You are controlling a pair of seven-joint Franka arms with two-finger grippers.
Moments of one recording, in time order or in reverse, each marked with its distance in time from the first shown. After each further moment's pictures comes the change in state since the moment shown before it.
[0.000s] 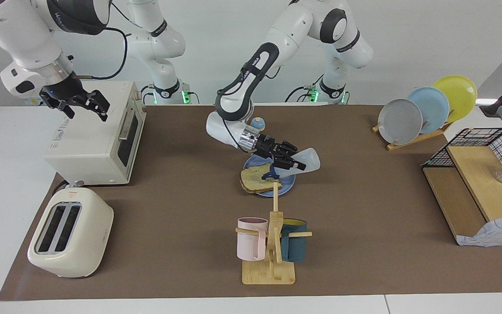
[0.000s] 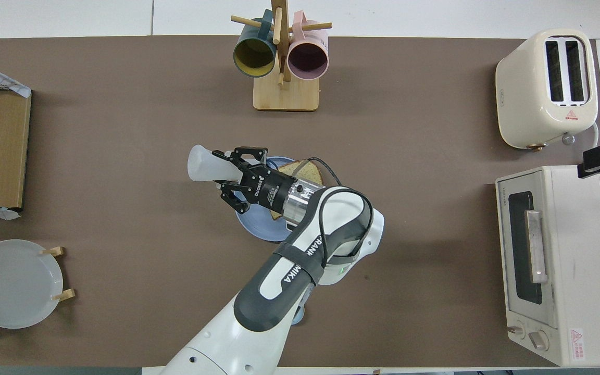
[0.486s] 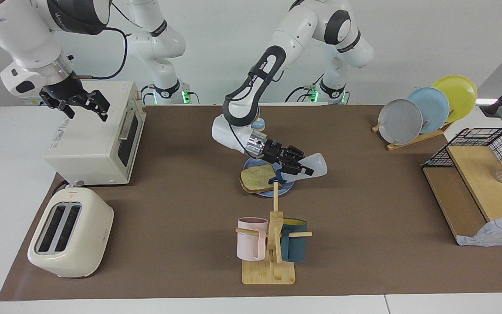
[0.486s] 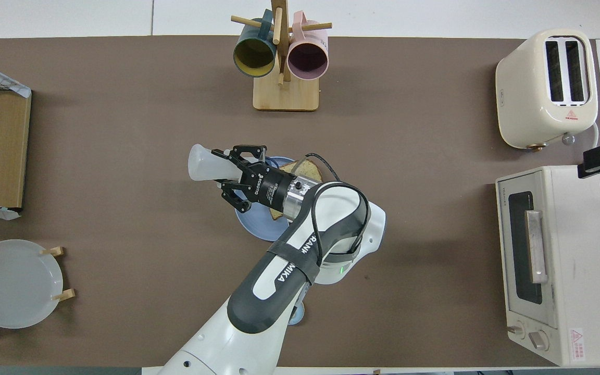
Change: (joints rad) left arm -0.022 -0.029 -0.007 0.021 -0.067 0.007 -0.002; right arm 0.000 -0.001 0.000 0.000 0.000 0.000 0.000
